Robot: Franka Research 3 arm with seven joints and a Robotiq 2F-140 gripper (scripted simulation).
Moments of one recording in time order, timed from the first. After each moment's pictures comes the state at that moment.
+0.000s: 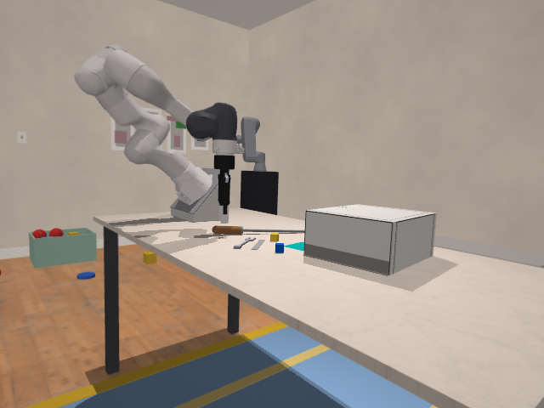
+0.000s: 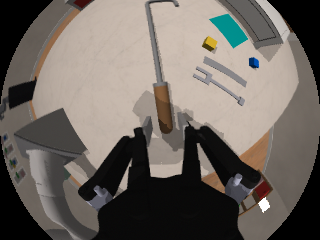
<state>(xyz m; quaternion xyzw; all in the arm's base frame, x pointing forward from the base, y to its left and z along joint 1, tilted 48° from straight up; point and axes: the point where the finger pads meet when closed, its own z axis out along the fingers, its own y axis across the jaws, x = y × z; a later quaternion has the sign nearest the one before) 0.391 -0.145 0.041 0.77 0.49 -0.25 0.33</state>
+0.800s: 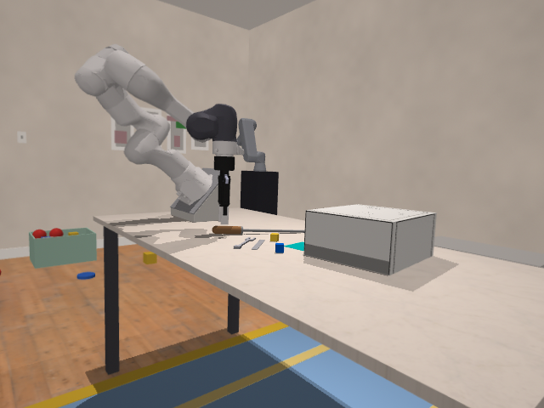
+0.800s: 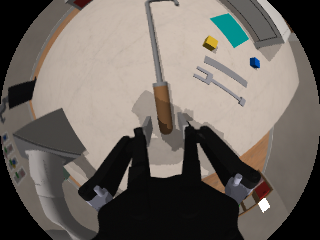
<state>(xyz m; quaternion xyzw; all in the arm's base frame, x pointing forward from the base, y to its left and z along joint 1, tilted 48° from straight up) 0.390 -0.148 0.038 0.77 0.49 -0.25 0.33</state>
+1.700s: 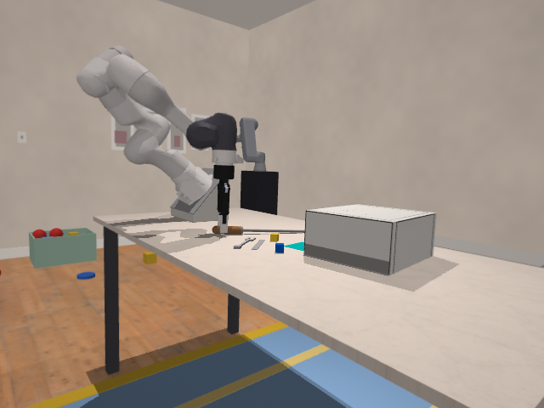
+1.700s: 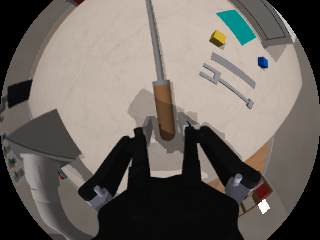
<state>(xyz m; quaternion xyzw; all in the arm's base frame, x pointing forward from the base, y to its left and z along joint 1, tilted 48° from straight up) 0.386 -0.172 0.018 0.77 0.49 -0.25 0.32</state>
